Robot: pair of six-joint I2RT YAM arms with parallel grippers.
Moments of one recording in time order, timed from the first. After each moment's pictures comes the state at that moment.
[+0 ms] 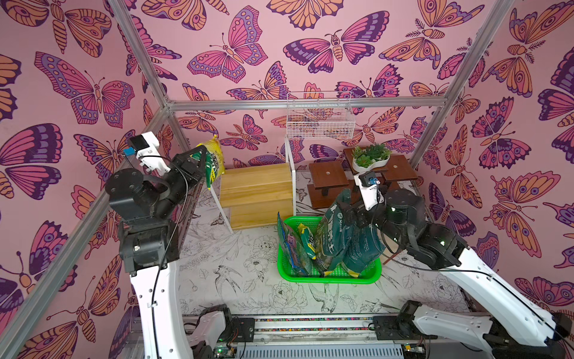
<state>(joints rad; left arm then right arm) 0.22 1.00 1.60 -0.39 0.61 -0.87 0.84 1.06 1.30 -0.58 0.30 -0.02</state>
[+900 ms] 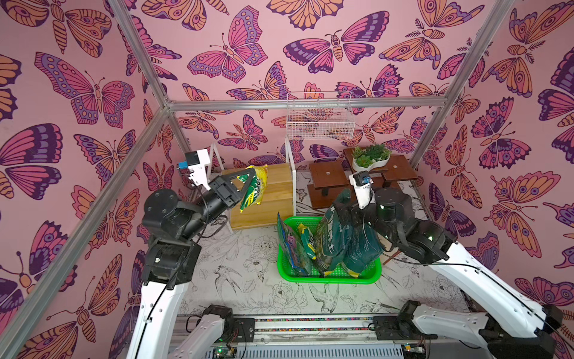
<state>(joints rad) -0.22 0.91 1.33 -0.24 0.61 -1.05 0.84 1.11 1.29 -0.57 0.31 0.05</state>
